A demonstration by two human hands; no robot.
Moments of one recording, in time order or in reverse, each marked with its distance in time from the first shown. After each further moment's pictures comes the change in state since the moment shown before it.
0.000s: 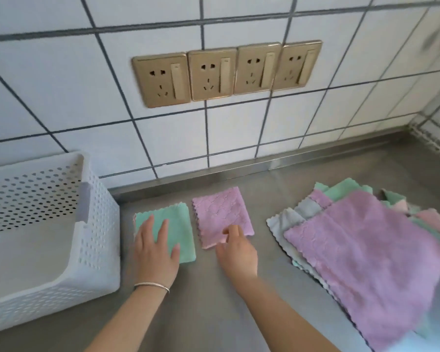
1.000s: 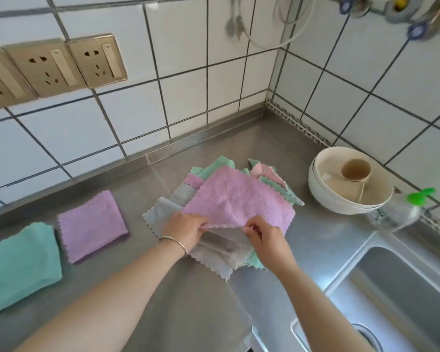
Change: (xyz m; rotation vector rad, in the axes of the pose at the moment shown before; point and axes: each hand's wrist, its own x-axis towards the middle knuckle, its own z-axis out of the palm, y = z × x) left_hand -0.051 0.327 0.054 -0.150 -0.321 0.778; right_hand -0.099 0.272 -0.216 0.293 0.189 0.139
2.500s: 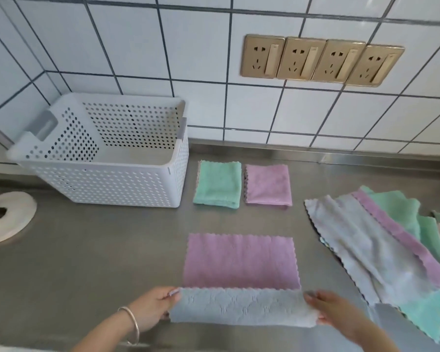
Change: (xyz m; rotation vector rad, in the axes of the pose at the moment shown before) left_hand -0.426 -0.116 -0.034 -1.184 -0.082 -0.968; right_hand -0.081 -0.049 0.152 0.151 -0.860 0.322
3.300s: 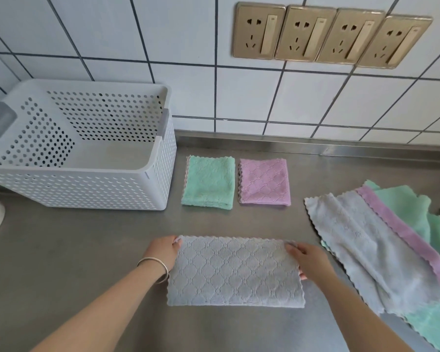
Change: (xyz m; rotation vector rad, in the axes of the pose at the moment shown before) left_hand 0.118 0.055 -0.031 0.695 0.463 -0.070; right_hand 0.092 -0.065 -0.007 -0.335 0.380 -0.018
